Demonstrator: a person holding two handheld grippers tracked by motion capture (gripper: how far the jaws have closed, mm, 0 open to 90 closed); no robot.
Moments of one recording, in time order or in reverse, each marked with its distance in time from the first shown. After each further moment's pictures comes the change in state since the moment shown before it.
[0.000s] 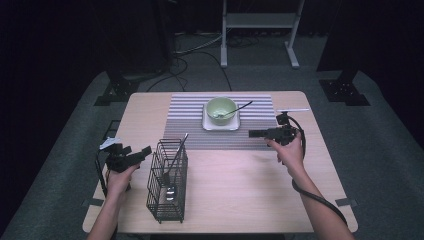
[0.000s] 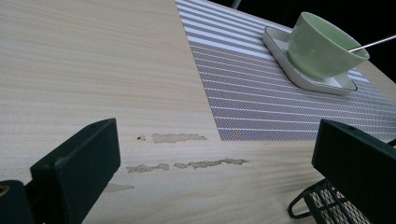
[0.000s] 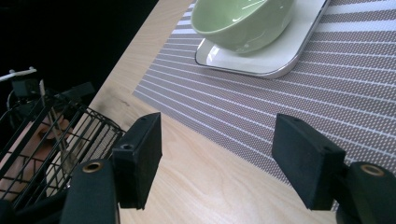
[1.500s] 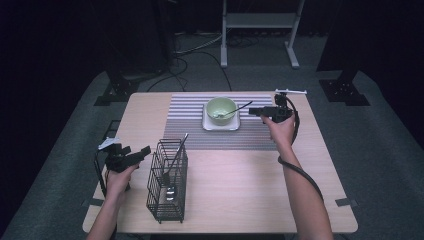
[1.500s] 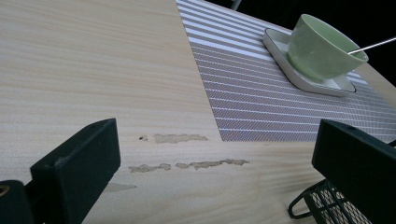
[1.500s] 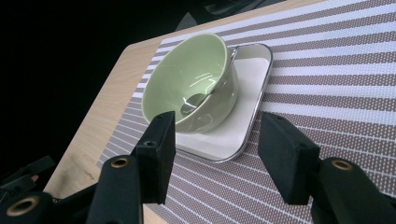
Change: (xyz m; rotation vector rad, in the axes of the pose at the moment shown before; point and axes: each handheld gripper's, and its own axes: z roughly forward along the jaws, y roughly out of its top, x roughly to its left) left arm 0.002 0.000 -0.001 -0.004 -0.002 -0.004; right arm -0.021 0.061 0.019 -0.120 -0.126 0.100
